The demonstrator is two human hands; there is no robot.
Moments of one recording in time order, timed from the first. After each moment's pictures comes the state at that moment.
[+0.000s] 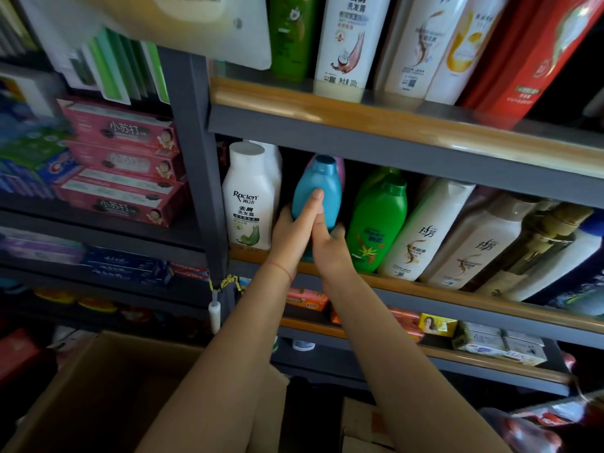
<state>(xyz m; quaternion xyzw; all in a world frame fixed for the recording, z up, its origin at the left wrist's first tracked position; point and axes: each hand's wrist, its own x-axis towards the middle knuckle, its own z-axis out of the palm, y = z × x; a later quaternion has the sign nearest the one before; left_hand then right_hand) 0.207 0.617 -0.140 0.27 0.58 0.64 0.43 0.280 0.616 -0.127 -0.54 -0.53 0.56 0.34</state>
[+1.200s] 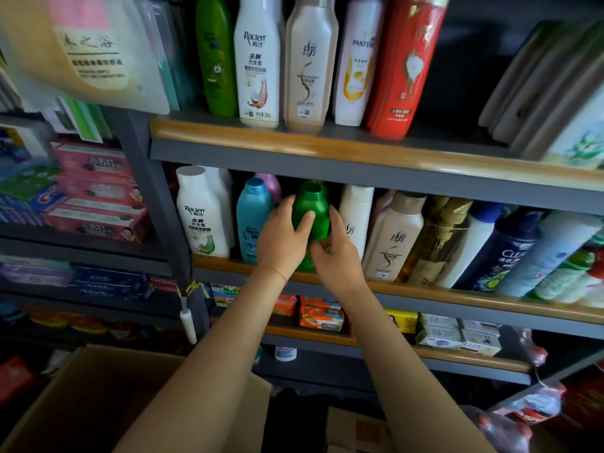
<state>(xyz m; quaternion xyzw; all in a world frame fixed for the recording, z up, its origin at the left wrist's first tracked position) 0.294 0.602 -0.094 0.52 0.71 0.46 0.11 0.412 0.607 -0.099 -0.46 -0.71 0.38 0.36</state>
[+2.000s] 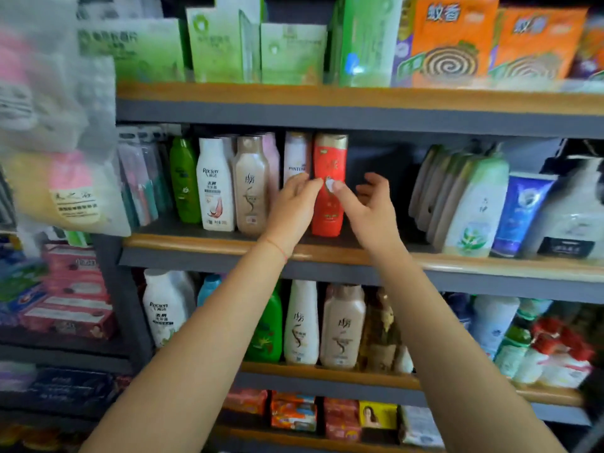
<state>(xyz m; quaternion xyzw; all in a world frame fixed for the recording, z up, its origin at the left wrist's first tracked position) 0.378 0.647 0.108 0.51 0.54 0.62 0.24 0.499 0.687 0.095 -0.38 -0.64 0.34 0.58</state>
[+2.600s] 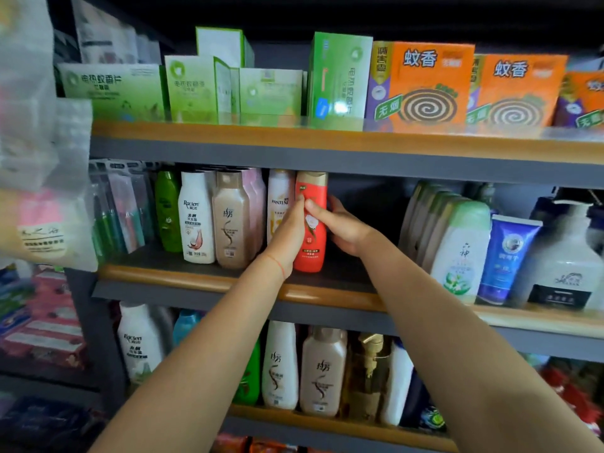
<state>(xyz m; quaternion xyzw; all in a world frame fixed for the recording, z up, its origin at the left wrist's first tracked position) 0.400 0.711 0.118 0.41 0.53 0.64 0.37 0.490 0.792 0.128 -0.30 -0.70 0.55 0.34</state>
